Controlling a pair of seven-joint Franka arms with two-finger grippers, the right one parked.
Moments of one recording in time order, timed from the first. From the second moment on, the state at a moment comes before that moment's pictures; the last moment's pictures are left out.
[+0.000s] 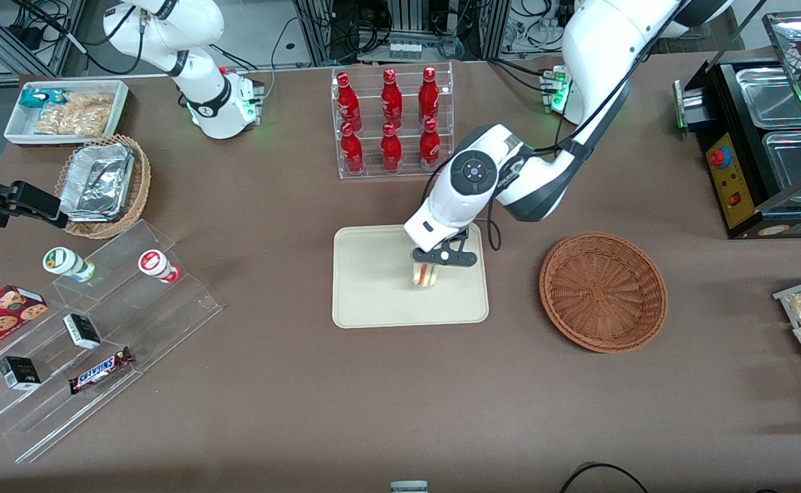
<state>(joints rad) -0.31 0.52 -0.48 -1.74 0.06 2.25 -0.72</state>
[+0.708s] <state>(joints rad) -0.47 0.72 -0.33 -1.54 0.07 2.24 -0.80</state>
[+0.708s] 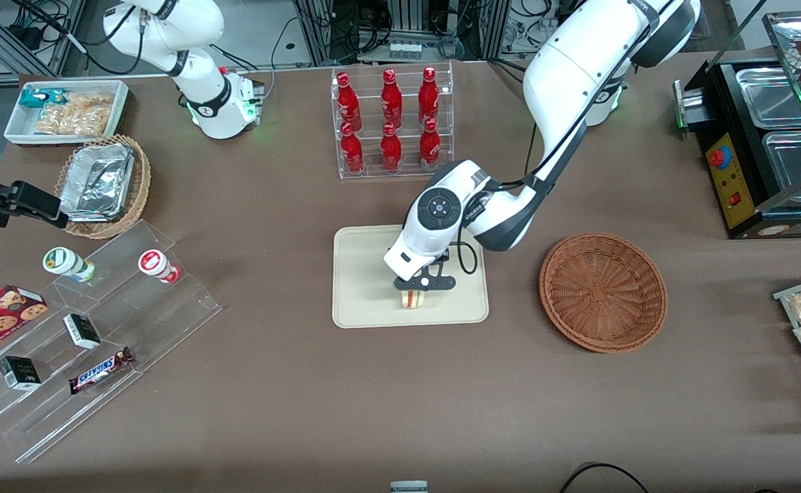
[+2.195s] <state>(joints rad) -0.23 0.27 -0.14 -1.49 0.04 1.73 -0.47</state>
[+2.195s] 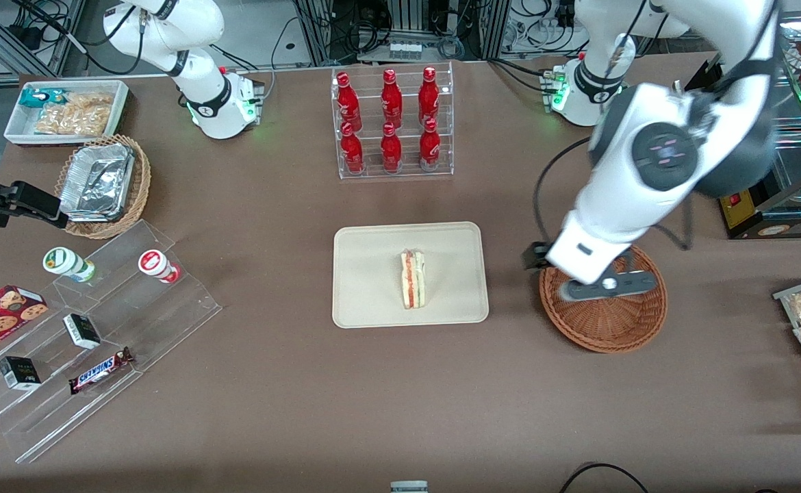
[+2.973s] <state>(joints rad) 0.09 0.02 -0.29 -1.49 0.04 1.41 -0.24</state>
